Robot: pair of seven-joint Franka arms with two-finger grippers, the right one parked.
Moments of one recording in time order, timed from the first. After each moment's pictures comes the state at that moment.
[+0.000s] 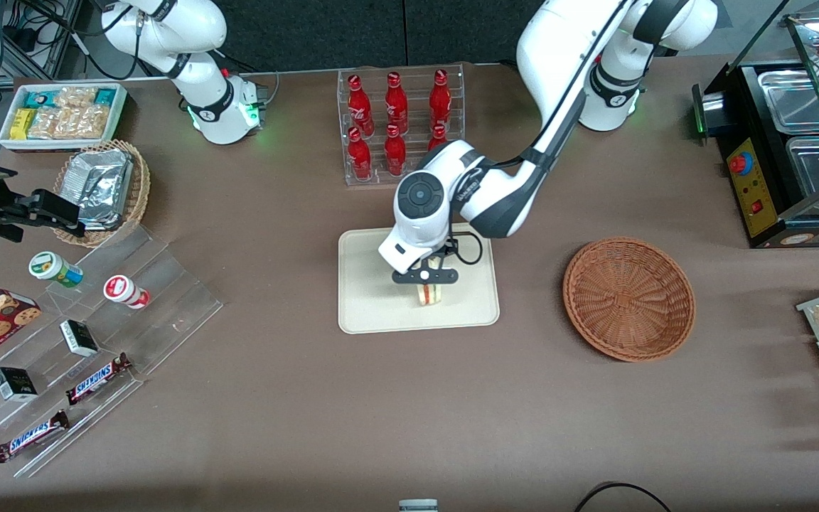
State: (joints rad) arm -0.73 0.66 -0.08 -1.48 -0.03 2.04 -0.76
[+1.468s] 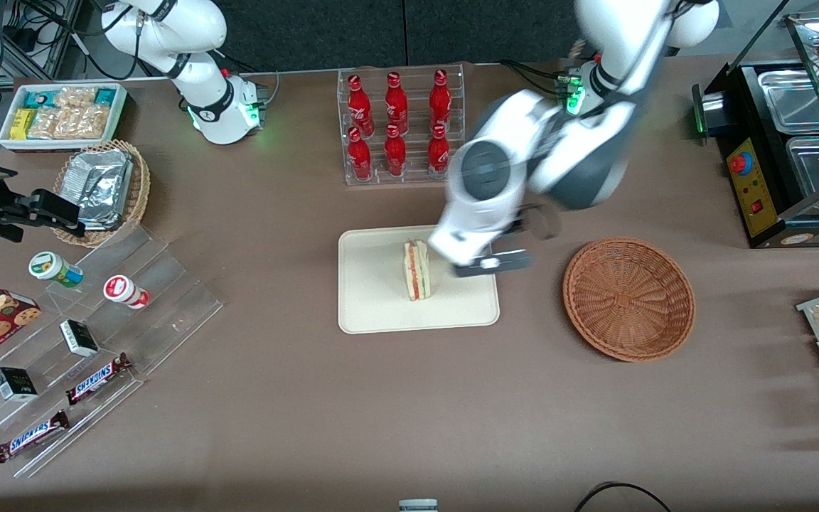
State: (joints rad) arm -0.54 0.37 -0.04 -1.40 -0.03 1.53 -0.75
